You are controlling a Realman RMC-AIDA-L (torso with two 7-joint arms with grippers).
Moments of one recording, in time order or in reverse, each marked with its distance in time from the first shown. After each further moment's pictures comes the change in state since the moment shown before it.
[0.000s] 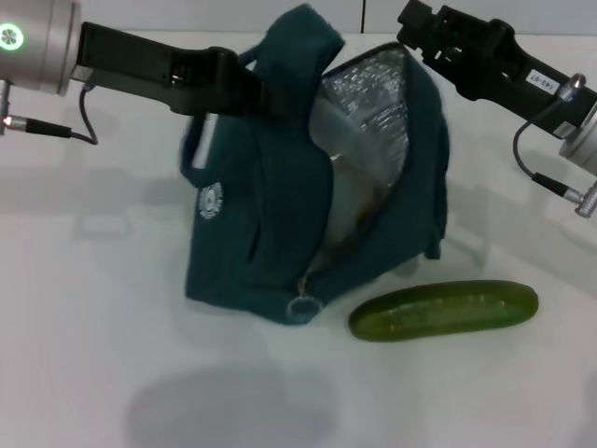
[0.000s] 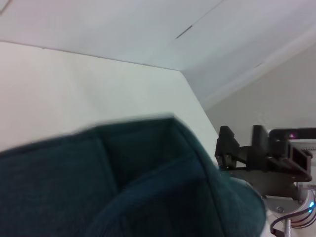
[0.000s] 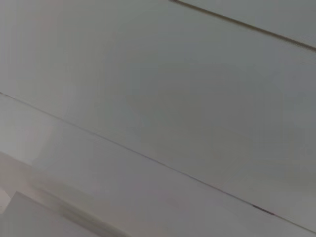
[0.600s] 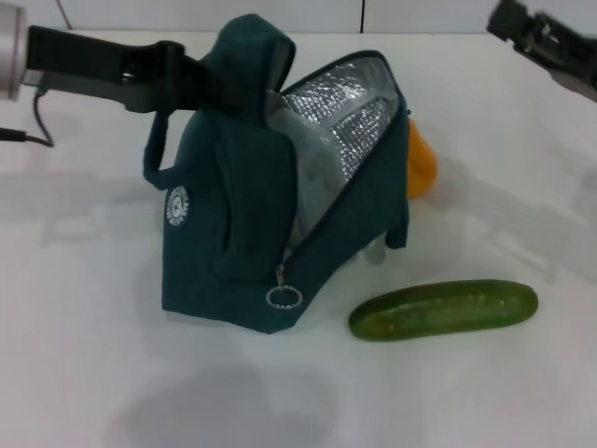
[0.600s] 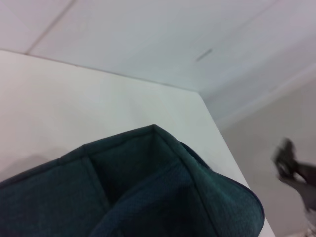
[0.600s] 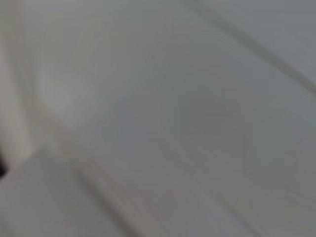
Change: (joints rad) left arm 0.066 0.026 -0.068 0.012 -0.005 0.001 0.008; right arm -0.229 -0.069 0.007 -0.290 -0.055 -0.083 -0.185
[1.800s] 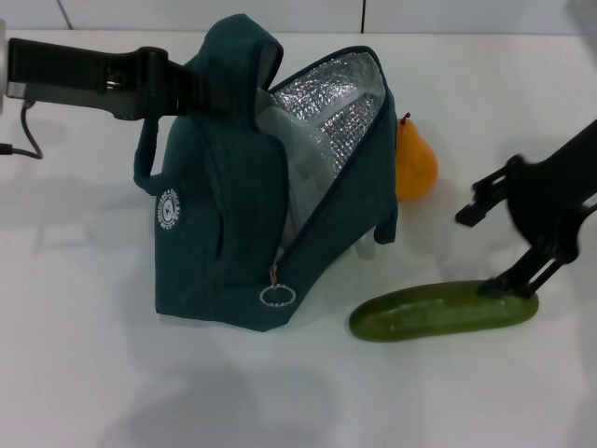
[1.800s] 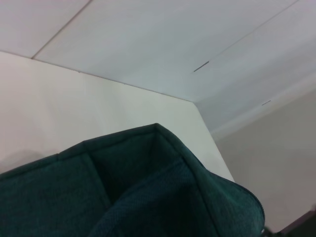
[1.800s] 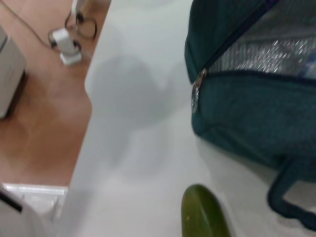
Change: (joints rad) left arm 0.033 -0.002 -0.002 0.001 -0.043 0.007 0.010; right arm 0.318 -0.019 0.051 -0.675 -1.410 -0.265 0.087
